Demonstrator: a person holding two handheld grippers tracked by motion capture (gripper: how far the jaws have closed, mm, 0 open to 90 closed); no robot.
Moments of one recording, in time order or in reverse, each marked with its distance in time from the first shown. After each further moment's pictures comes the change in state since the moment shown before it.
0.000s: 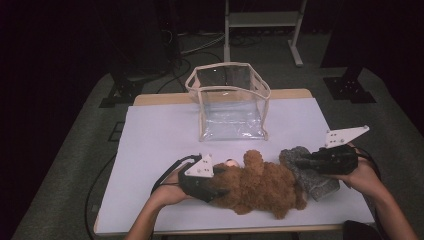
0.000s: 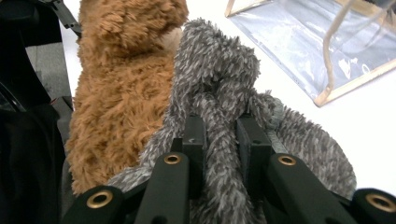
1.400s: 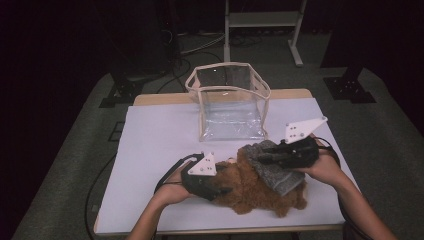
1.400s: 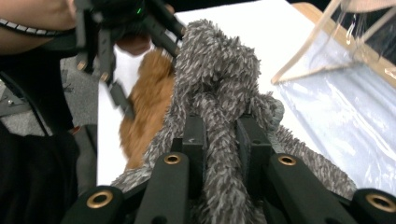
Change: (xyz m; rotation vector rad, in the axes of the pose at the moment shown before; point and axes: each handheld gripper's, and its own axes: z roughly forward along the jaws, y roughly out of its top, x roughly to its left) left arm 0.001 0.003 0.005 -0.015 0.026 0.001; right arm 0.039 0.079 0.054 -0.058 0.101 -0.164
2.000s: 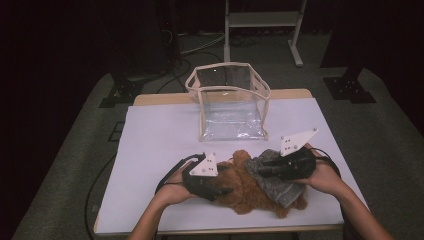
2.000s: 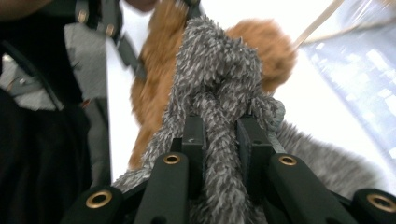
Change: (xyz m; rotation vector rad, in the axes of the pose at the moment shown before) left arm -0.001 0.002 0.002 0.004 0.002 0.005; right arm 0.011 -0.021 0.013 0.102 0.034 0.024
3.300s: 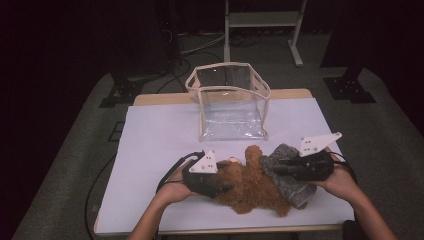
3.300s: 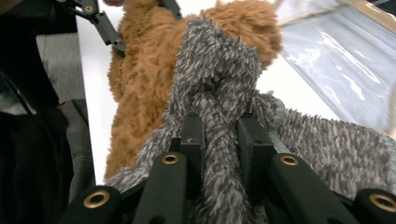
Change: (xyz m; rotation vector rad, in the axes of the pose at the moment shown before) left arm 0.006 -0.001 0.002 -0.020 0.014 -0.025; right arm -0.004 -0.034 -0.027 -0.043 -0.100 0.073
